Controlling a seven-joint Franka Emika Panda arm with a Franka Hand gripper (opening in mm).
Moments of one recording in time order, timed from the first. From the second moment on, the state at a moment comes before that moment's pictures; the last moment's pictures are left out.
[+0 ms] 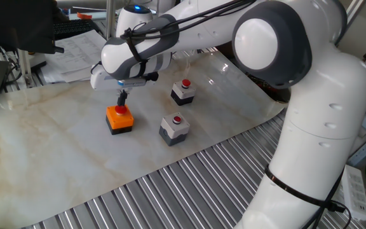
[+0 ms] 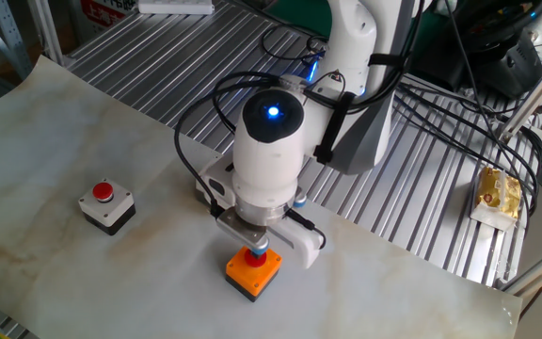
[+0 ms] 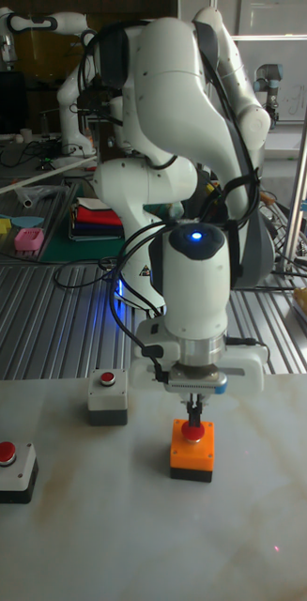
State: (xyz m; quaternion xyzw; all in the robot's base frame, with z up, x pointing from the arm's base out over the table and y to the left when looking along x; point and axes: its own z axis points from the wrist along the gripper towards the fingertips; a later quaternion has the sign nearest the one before) arm 0.570 0.082 0.156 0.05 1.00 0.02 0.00
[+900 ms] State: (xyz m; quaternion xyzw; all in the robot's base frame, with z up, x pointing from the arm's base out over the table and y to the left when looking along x) arm 0.569 0.080 0.149 0.05 1.00 0.02 0.01
